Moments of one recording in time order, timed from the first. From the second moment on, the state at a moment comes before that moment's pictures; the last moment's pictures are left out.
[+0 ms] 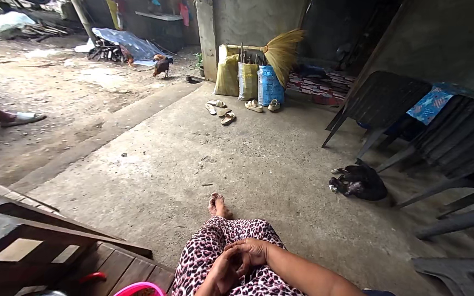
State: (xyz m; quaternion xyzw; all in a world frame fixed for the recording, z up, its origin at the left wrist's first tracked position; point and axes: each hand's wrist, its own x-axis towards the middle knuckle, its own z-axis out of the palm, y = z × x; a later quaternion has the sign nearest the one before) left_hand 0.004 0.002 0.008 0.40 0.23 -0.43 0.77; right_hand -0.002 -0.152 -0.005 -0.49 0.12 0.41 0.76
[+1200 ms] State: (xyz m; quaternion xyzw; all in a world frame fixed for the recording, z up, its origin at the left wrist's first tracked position) left_hand 0.007 -0.001 -0.023 0.40 0.23 -0.43 0.77; right_hand 0.003 -0.161 -0.040 -0.47 0.09 0.41 0.78
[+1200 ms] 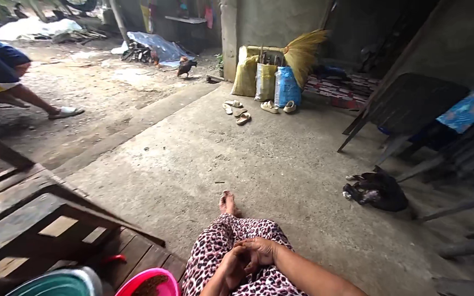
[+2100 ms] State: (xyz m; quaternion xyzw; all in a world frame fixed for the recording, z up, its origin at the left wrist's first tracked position) left_hand 0.007 -0.004 -0.024 0.42 0.24 -0.43 0.76; right_hand 0.002 -0.165 -0.050 -0.45 0.08 0.41 0.79
